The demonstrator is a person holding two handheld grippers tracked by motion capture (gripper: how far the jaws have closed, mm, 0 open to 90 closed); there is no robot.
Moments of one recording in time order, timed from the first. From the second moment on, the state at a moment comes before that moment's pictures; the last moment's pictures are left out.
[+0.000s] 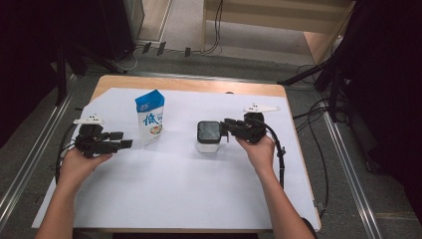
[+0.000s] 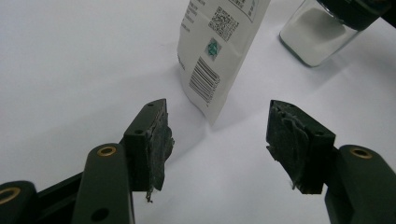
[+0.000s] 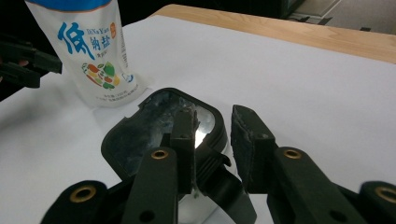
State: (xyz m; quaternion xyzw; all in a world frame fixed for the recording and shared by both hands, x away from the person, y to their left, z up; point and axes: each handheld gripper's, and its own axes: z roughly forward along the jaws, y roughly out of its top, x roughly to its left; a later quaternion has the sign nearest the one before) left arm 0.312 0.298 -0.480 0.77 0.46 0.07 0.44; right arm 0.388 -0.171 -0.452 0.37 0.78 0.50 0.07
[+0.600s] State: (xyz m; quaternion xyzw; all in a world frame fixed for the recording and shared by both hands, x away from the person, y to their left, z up) left arm 0.320 0.301 -0.487 0.77 0.47 0.08 0.42; right arm 0.382 -0.211 -0.458 0.40 0.76 0.50 0.12
